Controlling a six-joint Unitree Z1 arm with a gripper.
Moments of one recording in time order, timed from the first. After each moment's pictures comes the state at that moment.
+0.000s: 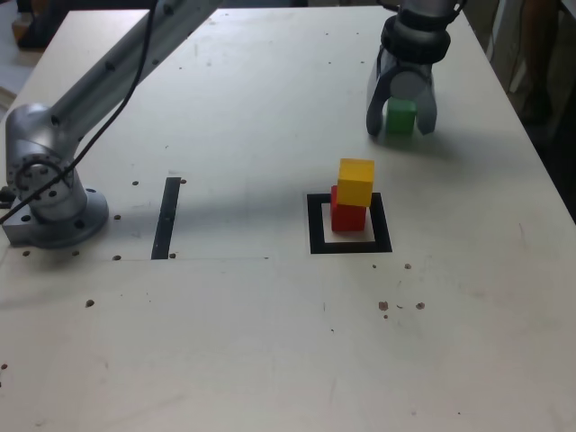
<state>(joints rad) 0.35 2.52 -2.33 1.51 0.15 0.45</state>
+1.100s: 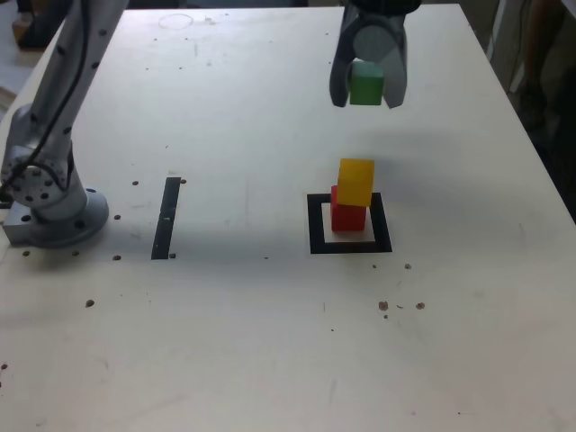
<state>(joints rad) 0.22 2.14 -1.99 1.52 0.13 0.35</state>
